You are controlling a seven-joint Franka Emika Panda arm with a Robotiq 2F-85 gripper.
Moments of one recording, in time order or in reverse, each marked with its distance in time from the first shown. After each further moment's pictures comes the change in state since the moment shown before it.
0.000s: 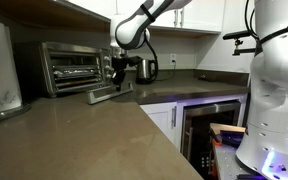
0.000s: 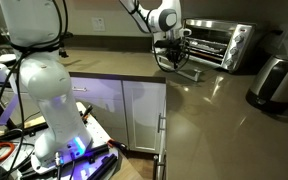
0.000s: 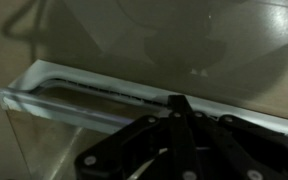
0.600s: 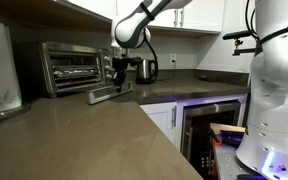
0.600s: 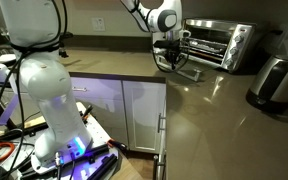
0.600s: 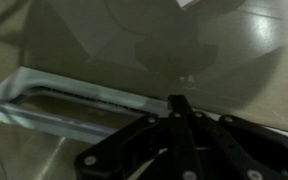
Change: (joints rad) arm 0.000 -0.005 0.001 -0.009 0.081 -0.024 -0.089
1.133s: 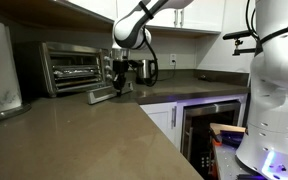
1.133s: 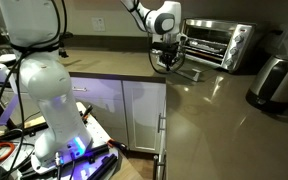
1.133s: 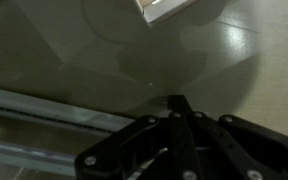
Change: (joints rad) arm 0.000 -0.004 0.016 -0.031 0.130 -0.020 -0.114
